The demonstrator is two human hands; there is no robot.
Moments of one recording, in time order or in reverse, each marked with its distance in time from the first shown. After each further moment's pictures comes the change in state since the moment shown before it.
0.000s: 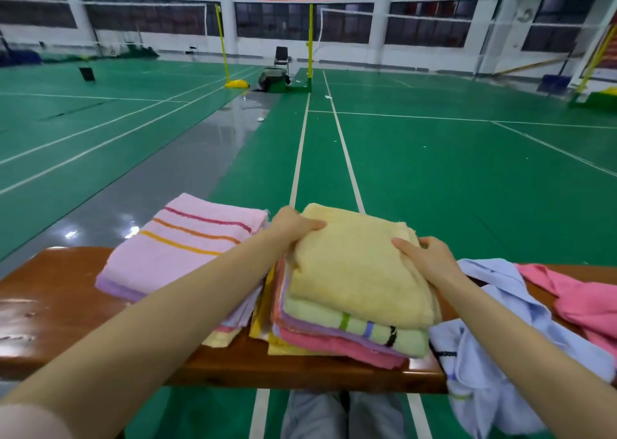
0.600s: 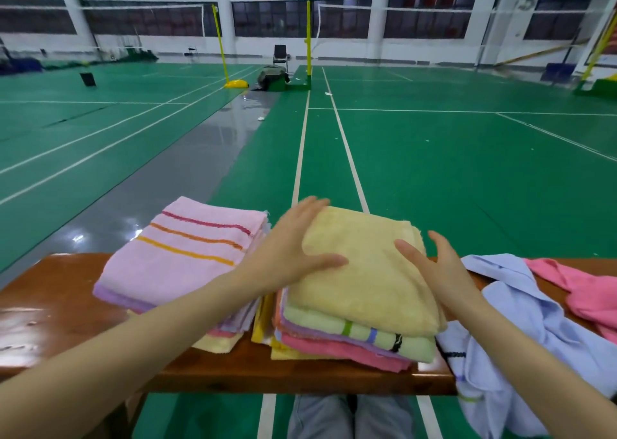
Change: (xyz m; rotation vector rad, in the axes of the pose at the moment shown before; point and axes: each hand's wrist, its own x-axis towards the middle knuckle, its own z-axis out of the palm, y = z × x) left_hand -0.077 -0.013 -0.020 0.310 -0.037 0.665; right_hand -0.023 0.014 -0.001 0.132 -0.004 -0.129
